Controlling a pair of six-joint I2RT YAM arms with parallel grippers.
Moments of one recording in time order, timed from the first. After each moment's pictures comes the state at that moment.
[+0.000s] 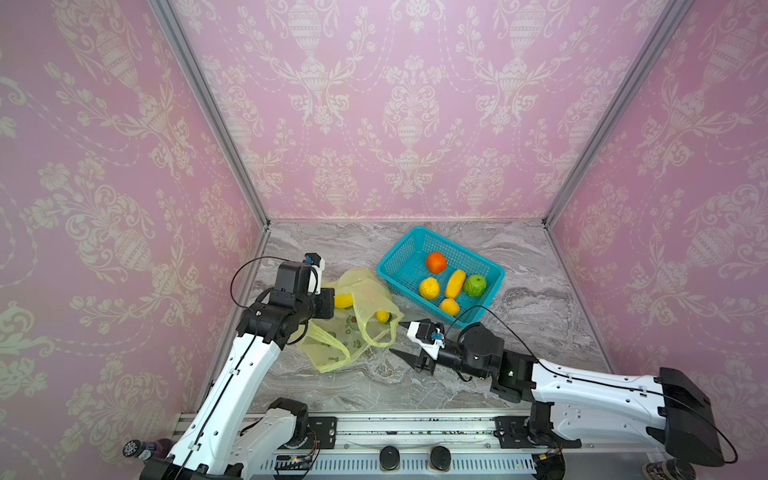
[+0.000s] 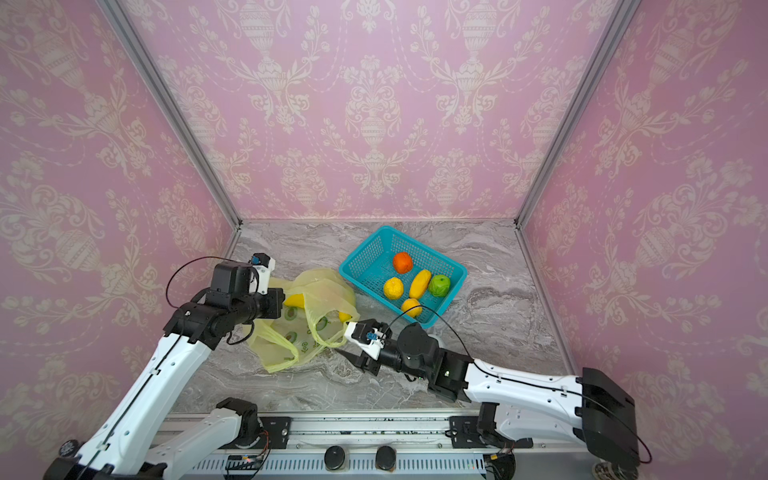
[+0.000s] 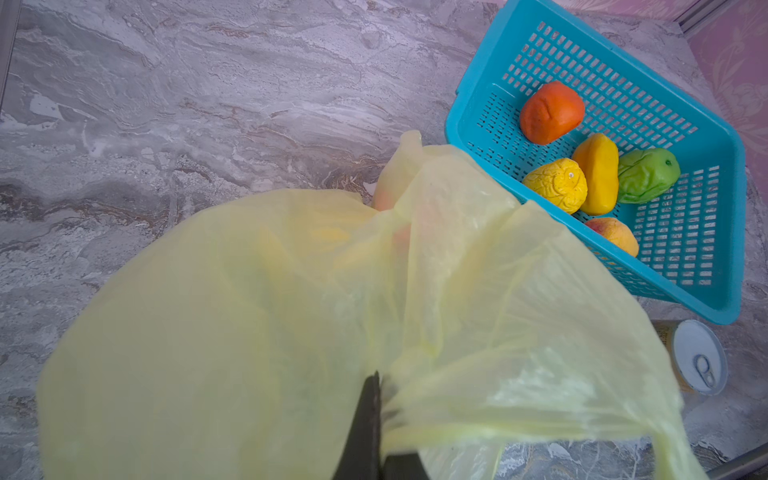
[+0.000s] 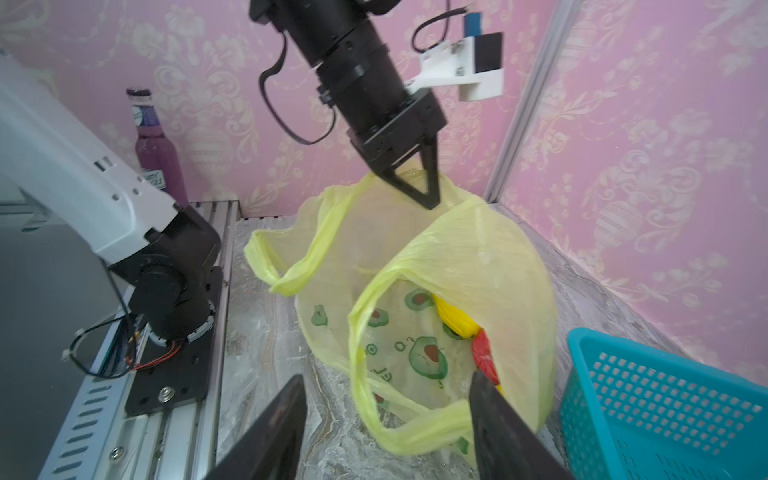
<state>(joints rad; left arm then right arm) -0.22 0.97 1.01 -0.85 0.10 -0.22 1.17 1.14 0.61 0.37 0.00 -0.22</state>
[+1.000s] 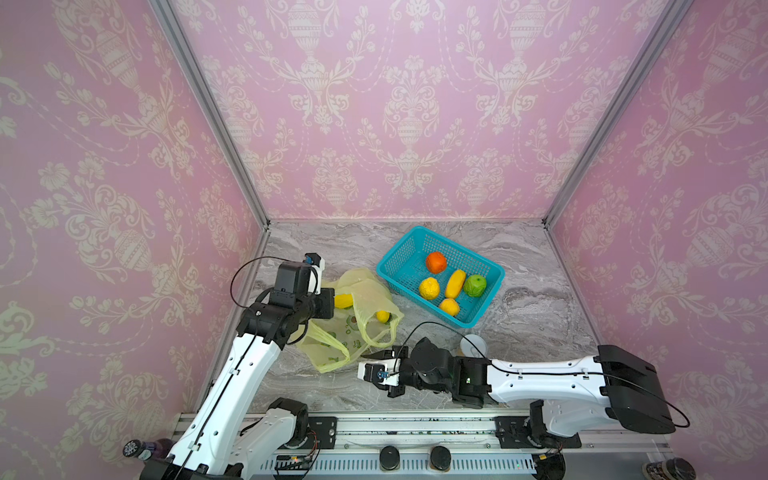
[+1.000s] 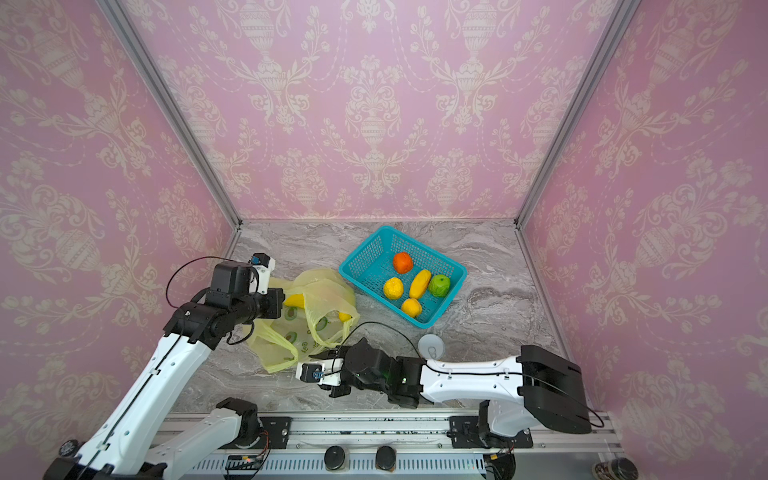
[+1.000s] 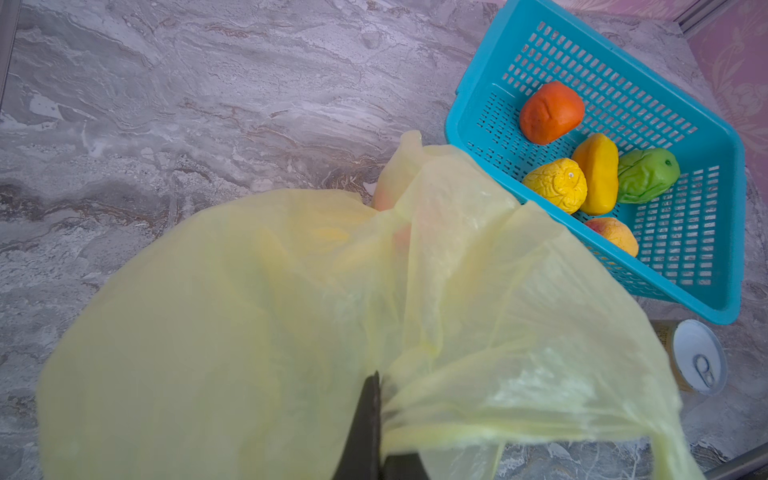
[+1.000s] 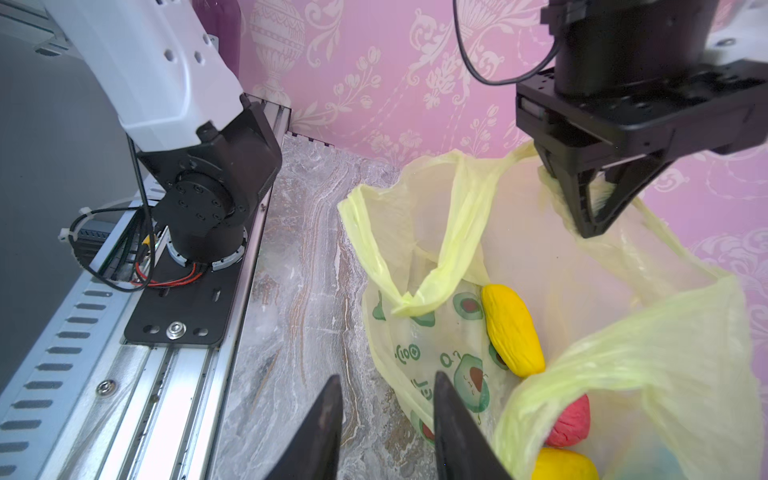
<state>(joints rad) -0.22 0.97 1.01 -0.85 0.10 -0.22 1.32 1.42 0.79 0.31 0.06 -0.43</state>
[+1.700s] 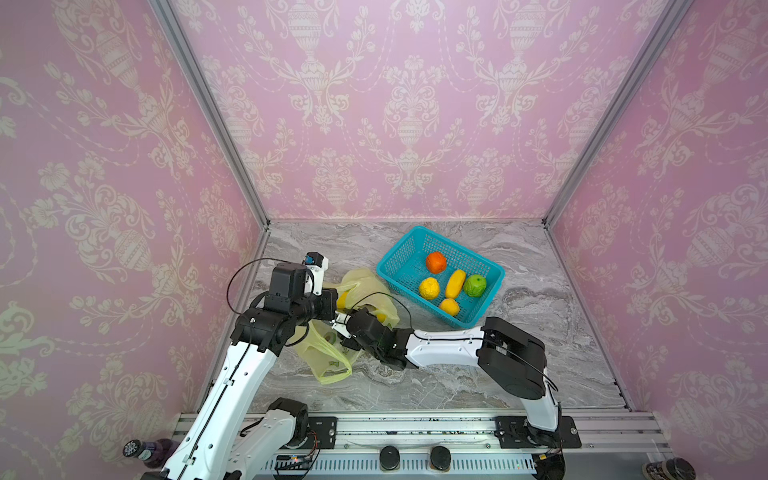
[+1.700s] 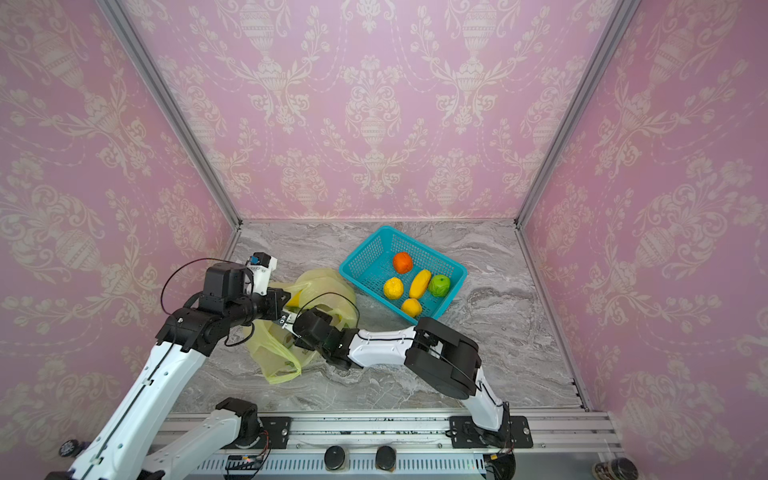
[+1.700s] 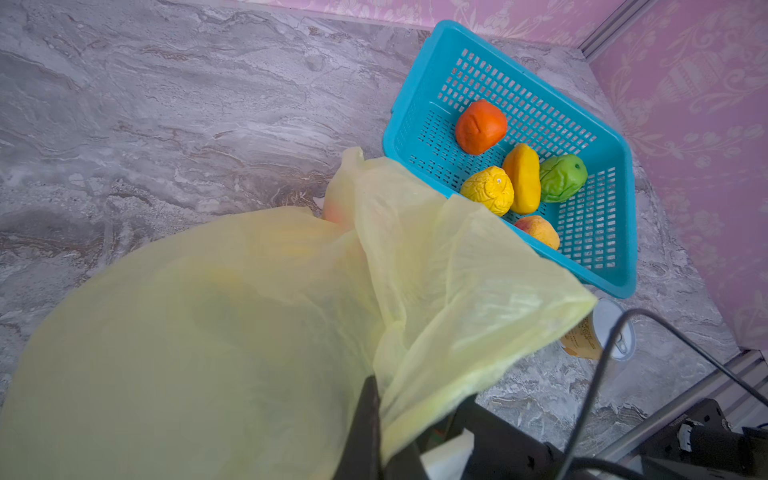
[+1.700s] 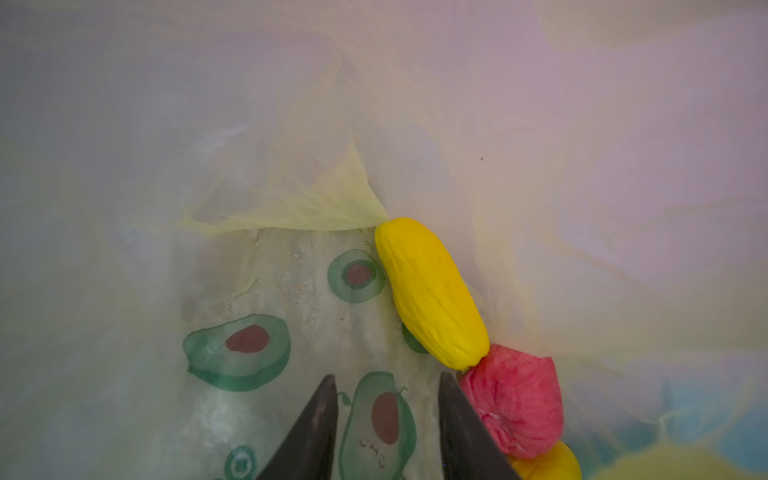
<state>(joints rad) -0.22 0.92 1.01 -0.82 0.24 -0.22 1.15 2.06 1.35 0.22 0.42 -0.28</state>
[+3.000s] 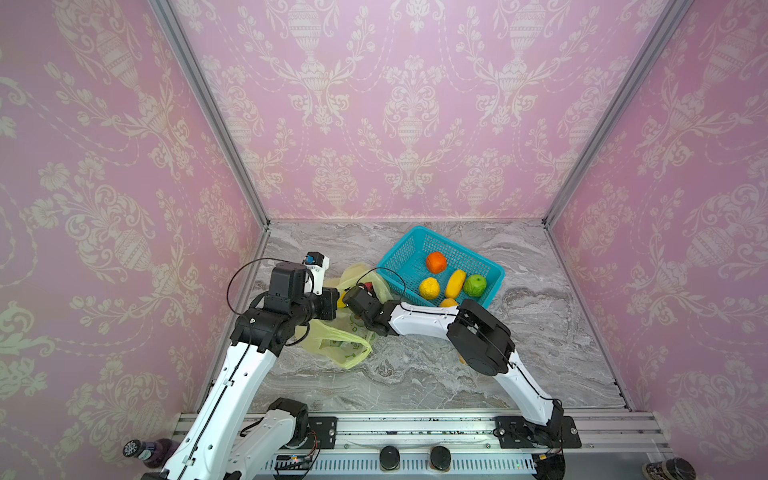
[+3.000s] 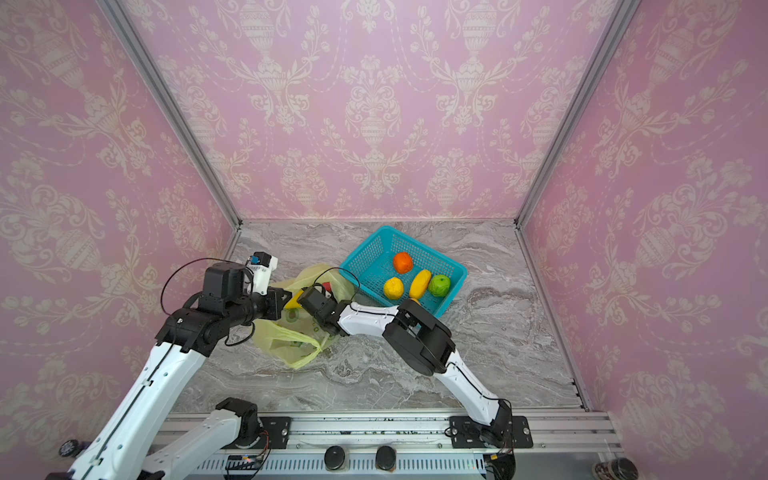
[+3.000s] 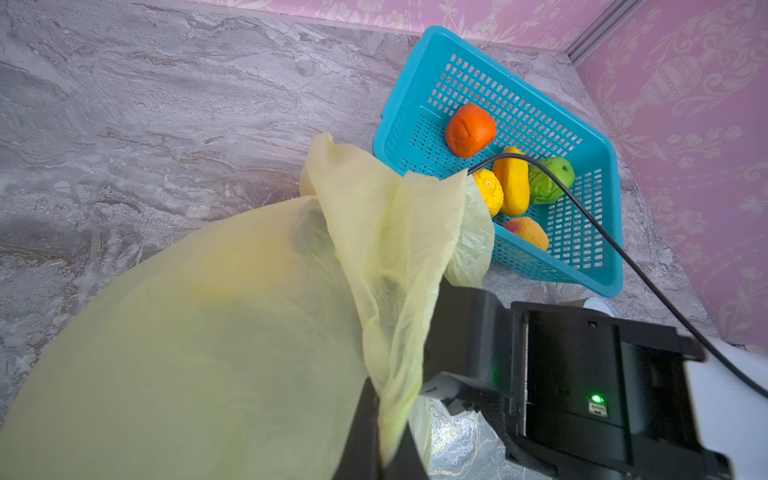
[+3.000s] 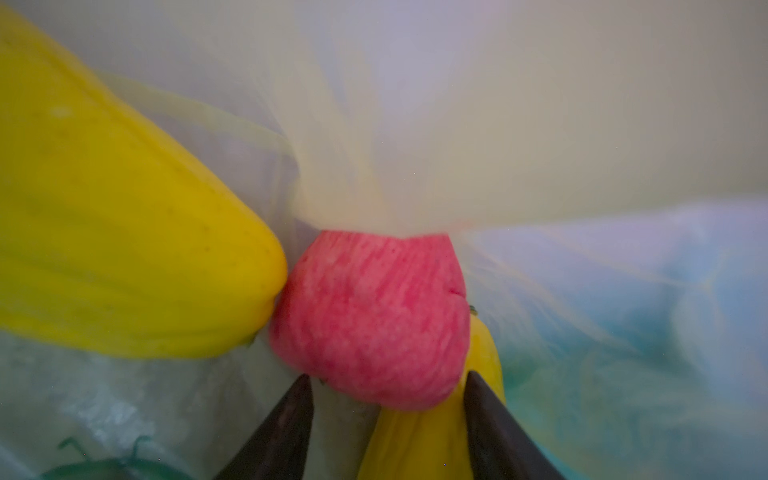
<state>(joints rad) -0.22 0.92 1.01 -0.81 0.25 -0.22 1.00 2.32 1.68 -0.17 0.67 -0.13</state>
